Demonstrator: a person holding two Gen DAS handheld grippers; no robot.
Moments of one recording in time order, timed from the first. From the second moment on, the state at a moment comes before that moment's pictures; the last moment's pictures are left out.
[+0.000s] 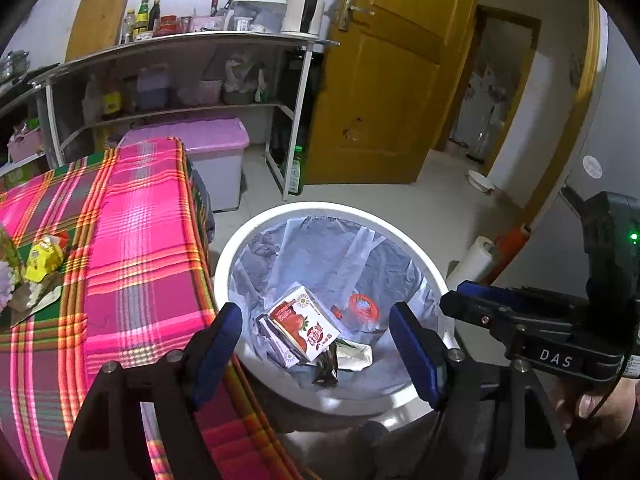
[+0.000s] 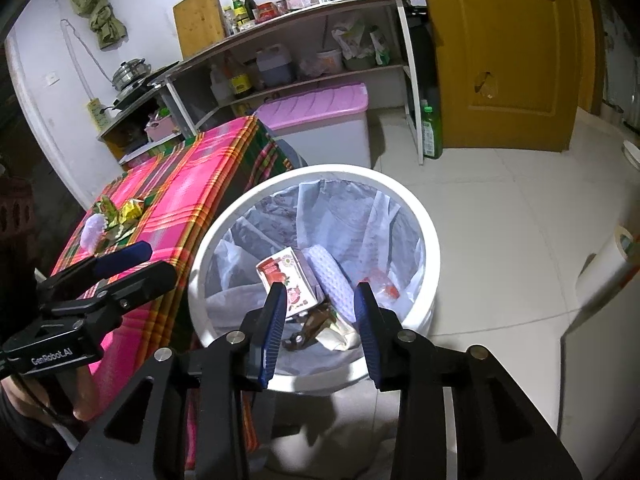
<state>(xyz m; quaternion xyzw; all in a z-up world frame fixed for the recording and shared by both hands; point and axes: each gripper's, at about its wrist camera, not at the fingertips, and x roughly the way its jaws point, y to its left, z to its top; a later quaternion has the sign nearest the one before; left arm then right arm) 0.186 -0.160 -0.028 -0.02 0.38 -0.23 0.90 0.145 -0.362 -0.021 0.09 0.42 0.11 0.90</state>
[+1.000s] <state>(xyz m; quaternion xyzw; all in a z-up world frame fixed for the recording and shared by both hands) 0.097 -0.085 0.022 -0.06 0.31 -0.19 0.93 0.085 -0.288 0.027 0.04 0.37 0.19 0.91</state>
